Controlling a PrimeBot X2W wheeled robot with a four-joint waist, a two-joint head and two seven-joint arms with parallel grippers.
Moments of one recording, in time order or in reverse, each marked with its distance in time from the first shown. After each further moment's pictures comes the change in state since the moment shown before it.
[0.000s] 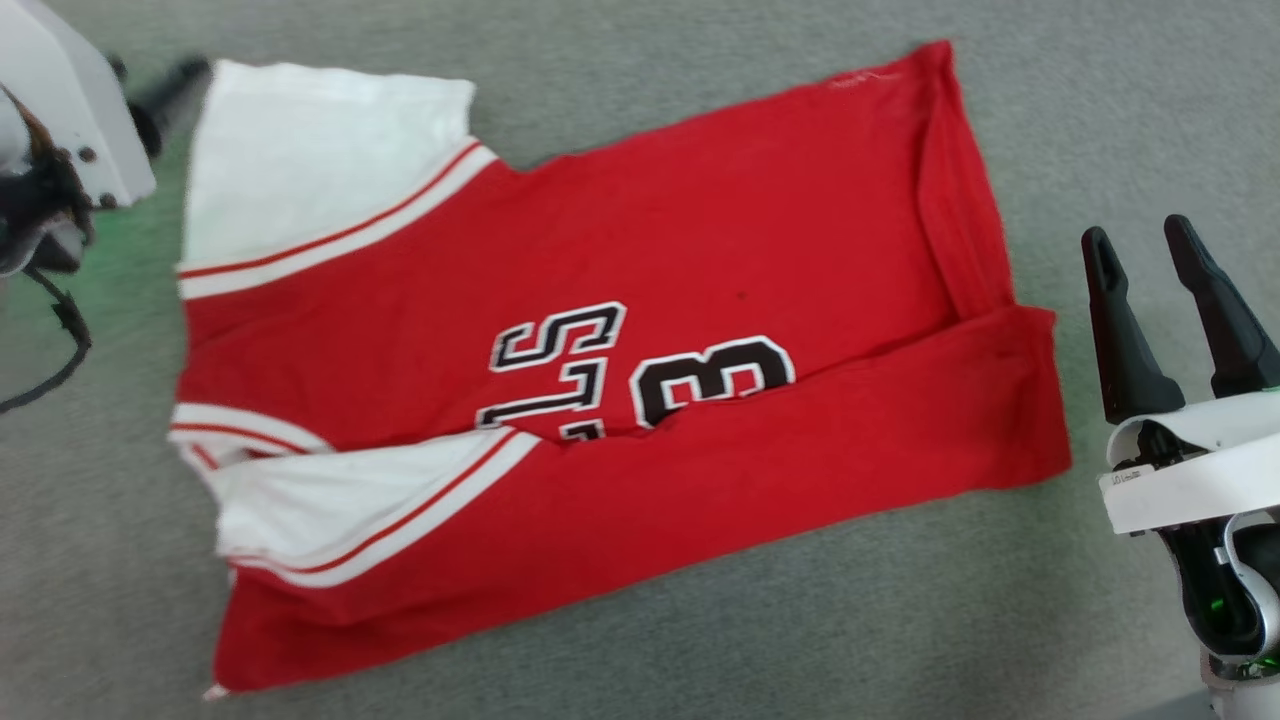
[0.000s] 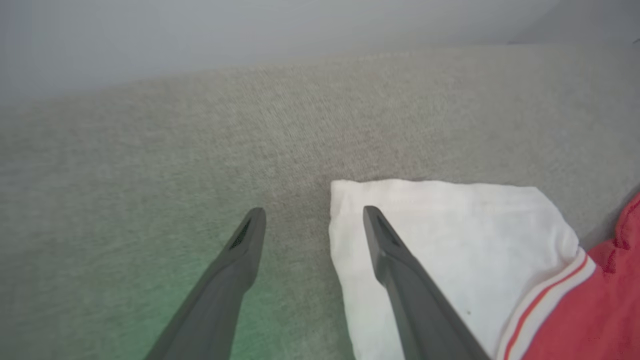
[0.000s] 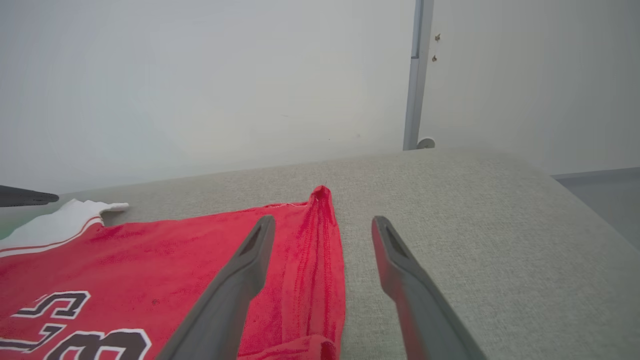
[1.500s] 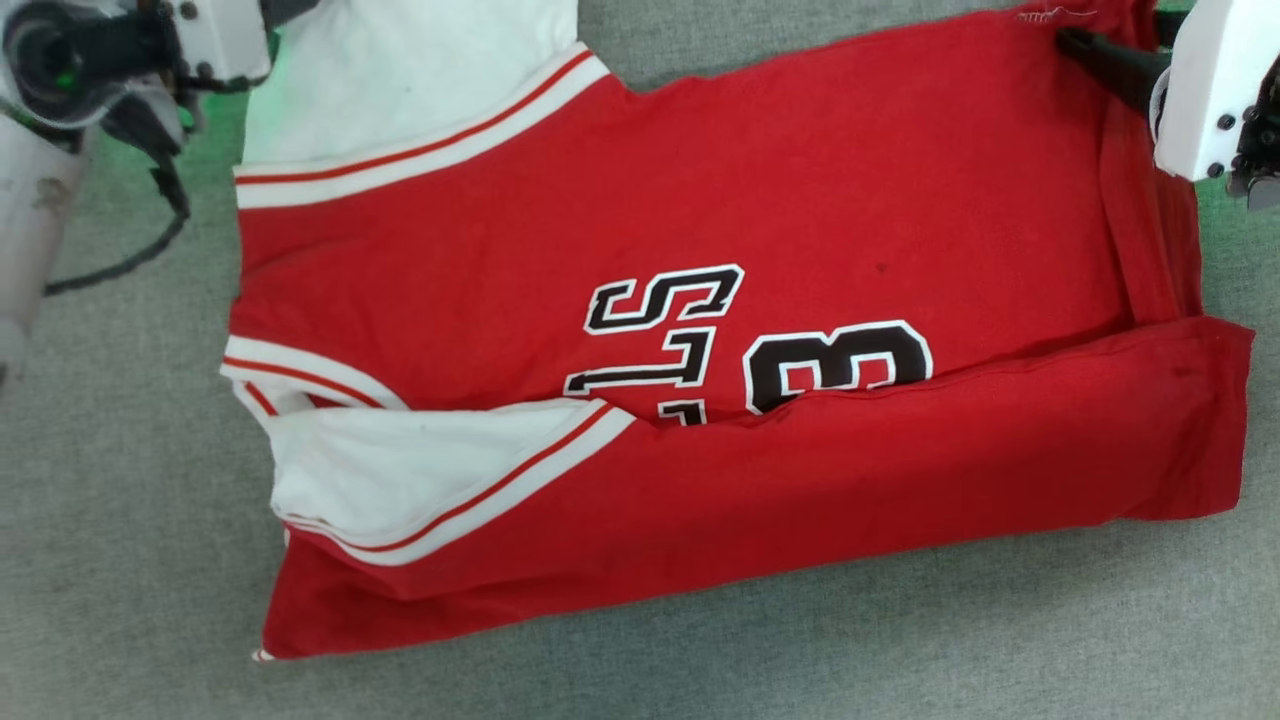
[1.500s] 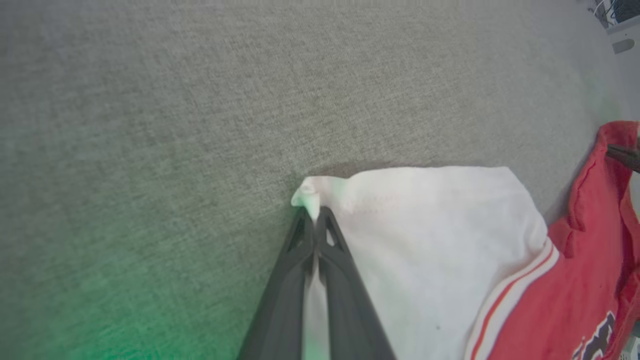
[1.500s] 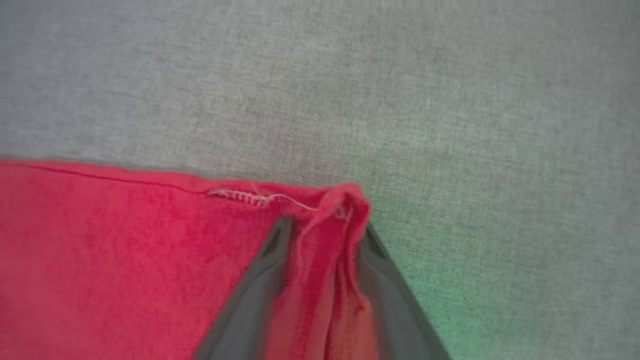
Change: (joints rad) left arm -0.206 -0.153 -0.080 0.034 -0.154 -0.083 0.289; right arm -0.825 -0.223 0.394 0.592 0.245 0.000 0.774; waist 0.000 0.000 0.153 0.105
